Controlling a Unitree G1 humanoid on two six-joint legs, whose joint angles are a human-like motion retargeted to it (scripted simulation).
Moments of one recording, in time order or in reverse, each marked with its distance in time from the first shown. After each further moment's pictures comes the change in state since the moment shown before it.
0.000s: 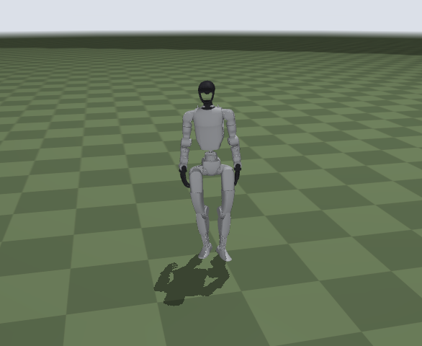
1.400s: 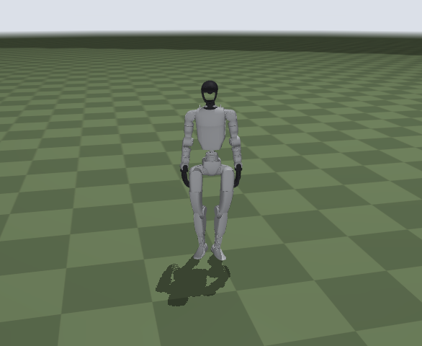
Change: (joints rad) left arm 0.027 -0.001 0.034 0.012 -0.030 -0.030 0.107; right arm 0.002 0.017 0.010 -0.013 0.015 -0.002 0.004; waist 0.011 0.008 -0.016; left_leg 0.032 -0.035 -0.004 -0.041 -0.022 0.048; right_leg -0.023 -0.026 -0.015 0.003 0.024 0.035
